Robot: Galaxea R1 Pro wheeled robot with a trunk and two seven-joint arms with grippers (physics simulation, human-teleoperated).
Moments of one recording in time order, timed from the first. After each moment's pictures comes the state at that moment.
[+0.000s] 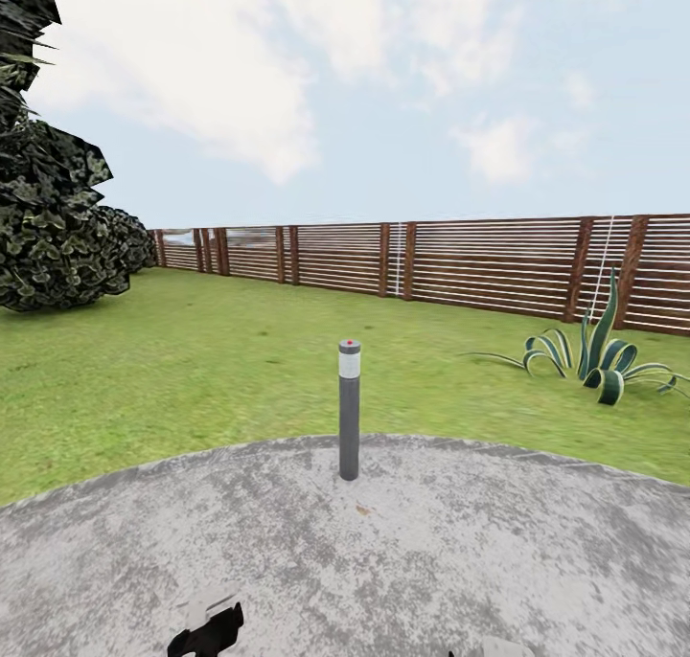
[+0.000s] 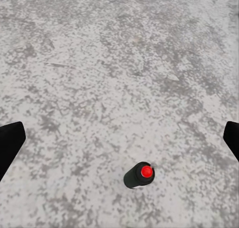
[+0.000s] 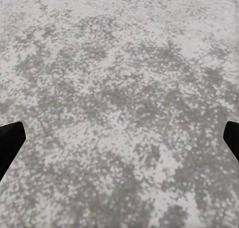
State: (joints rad) left arm -0.46 -0.04 -0.08 -0.12 0.41 -0.27 0.19; right arm -0.30 0.06 -0.15 -0.29 0.00 -0.16 -0.14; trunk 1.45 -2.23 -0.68
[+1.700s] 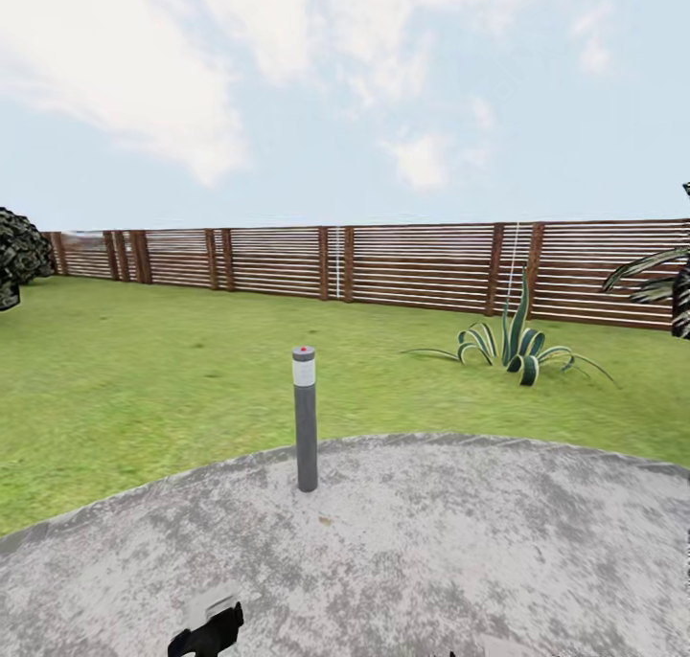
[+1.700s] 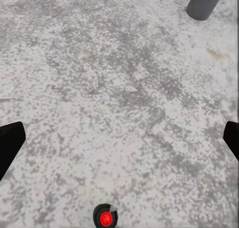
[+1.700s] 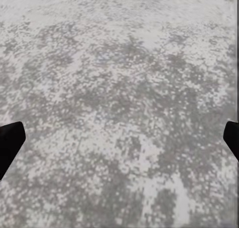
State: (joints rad) left arm -0.46 -0.04 -0.08 -0.12 0.41 -0.27 0.19; right arm -0.30 0.05 -0.15 -0.29 0.00 -0.16 -0.14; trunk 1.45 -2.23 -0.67
